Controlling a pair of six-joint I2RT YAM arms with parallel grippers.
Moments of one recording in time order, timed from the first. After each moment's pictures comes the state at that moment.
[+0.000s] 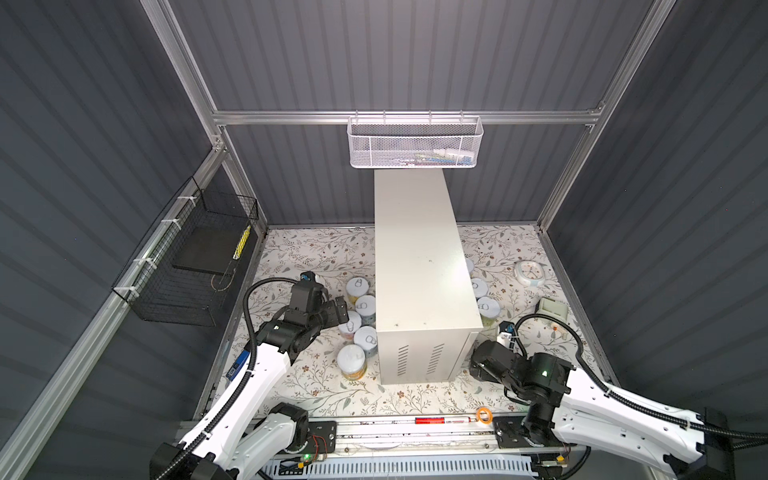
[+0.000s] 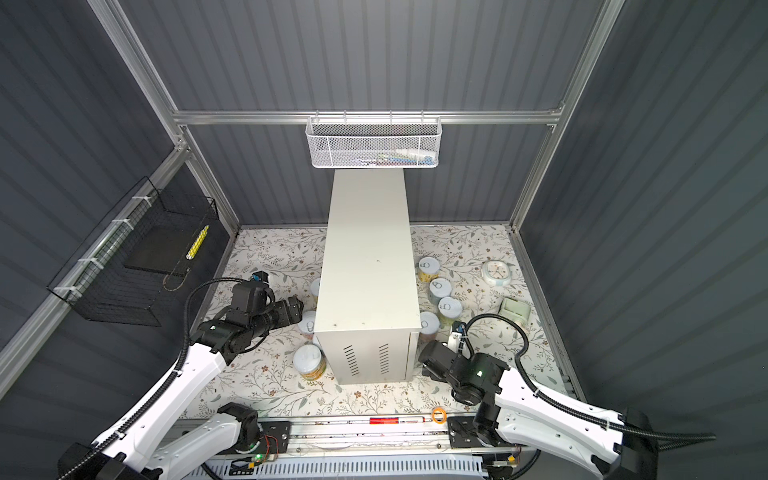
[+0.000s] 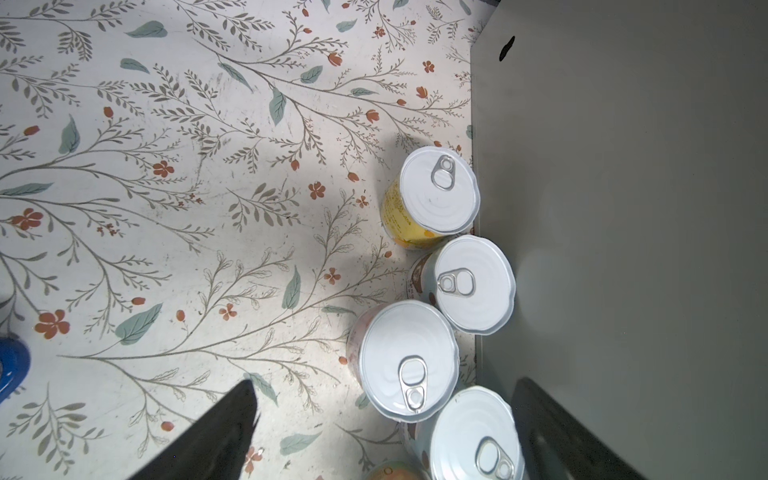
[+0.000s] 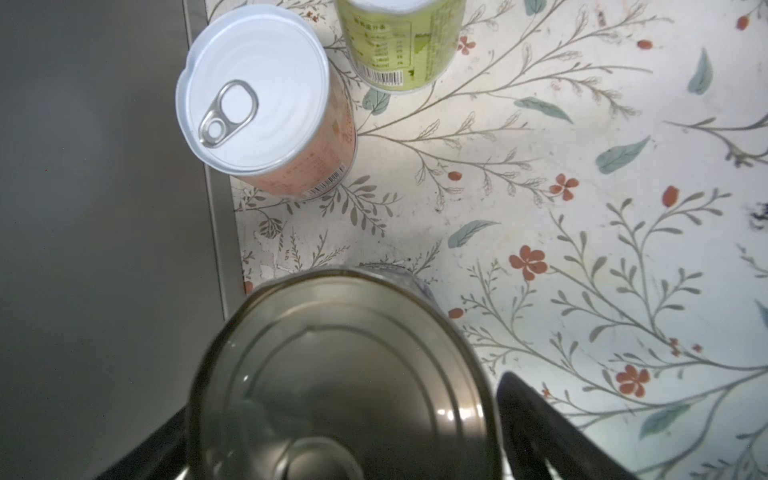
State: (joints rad) left arm -0.35 0.97 0.77 -0.59 -0.07 -0.47; right arm 0.98 0.78 0.50 -0.90 0.46 1.12
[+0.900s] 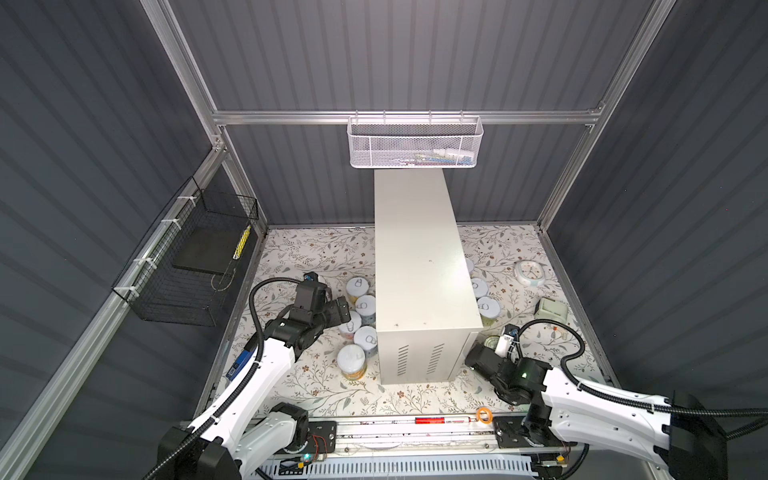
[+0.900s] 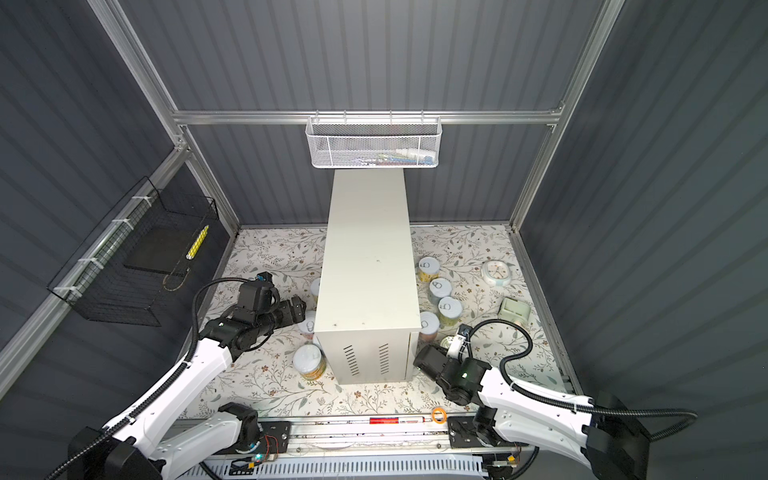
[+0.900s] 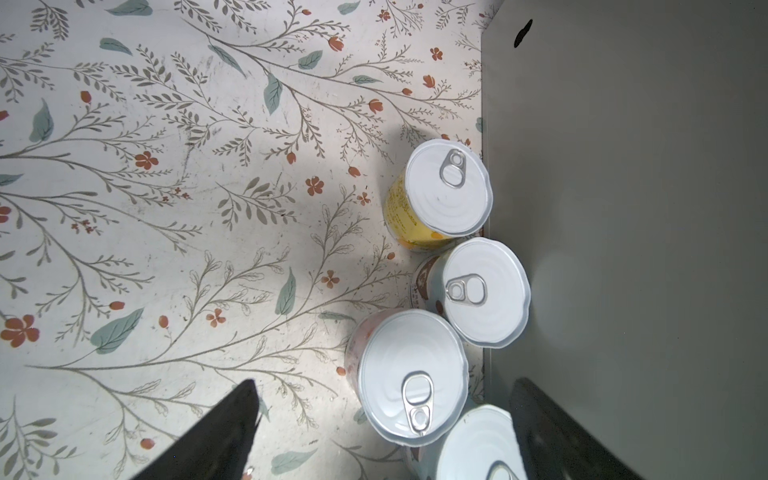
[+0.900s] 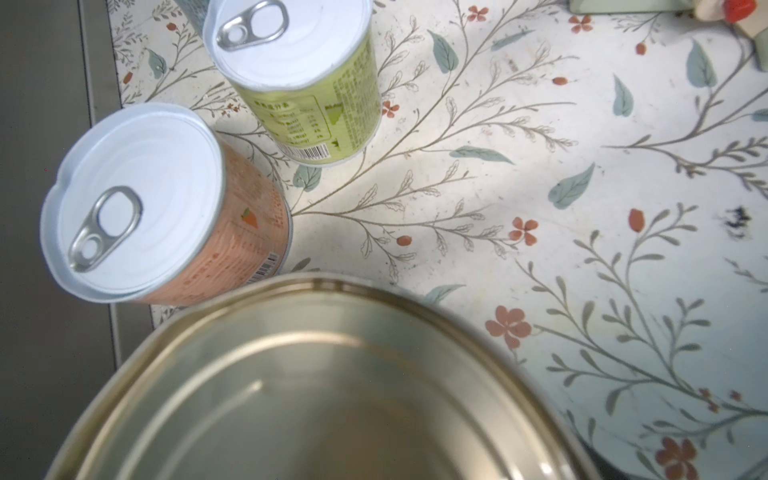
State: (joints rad) left arm -0.35 1.03 0.74 -0.53 -0.07 -0.48; right arm 0.95 0.92 0.37 -0.66 0.68 1.23
